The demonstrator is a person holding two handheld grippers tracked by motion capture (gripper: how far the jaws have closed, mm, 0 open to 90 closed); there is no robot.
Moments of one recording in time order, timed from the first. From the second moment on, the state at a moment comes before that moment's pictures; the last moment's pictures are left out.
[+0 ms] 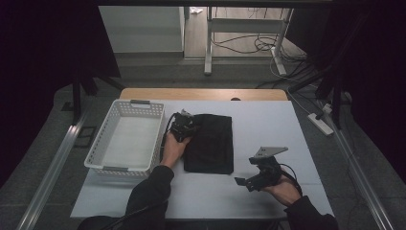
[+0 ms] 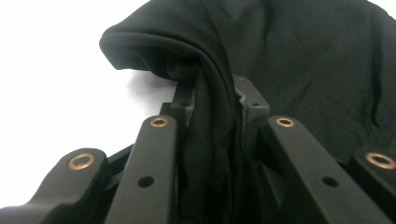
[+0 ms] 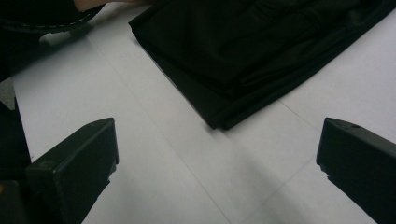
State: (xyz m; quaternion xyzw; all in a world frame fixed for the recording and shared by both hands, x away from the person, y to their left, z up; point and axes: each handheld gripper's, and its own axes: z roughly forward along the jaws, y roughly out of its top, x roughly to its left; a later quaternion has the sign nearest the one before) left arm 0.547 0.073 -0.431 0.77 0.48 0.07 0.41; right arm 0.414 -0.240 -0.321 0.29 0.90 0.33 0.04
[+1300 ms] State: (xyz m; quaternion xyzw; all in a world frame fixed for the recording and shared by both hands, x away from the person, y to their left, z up) left arm 0.545 0.072 -0.431 0.78 0.48 0.07 0.41; right arm 0.459 -0.177 -0.355 0.24 0.92 0.30 0.00
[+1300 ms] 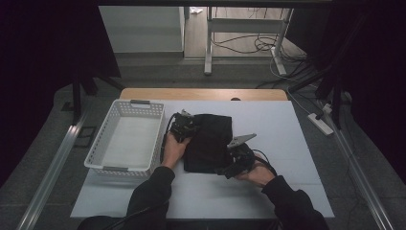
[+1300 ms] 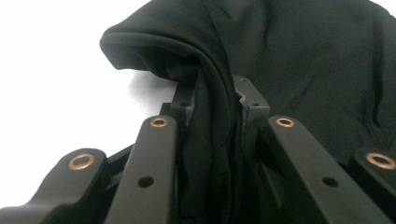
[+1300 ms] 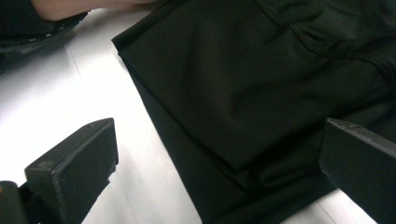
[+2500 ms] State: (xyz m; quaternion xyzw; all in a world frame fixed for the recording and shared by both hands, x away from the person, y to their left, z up) left arm 0.544 0.071 -0.430 0.78 0.47 0.08 0.41; right arm 0.471 -0.144 -0.377 0.12 0.96 0.26 0.07
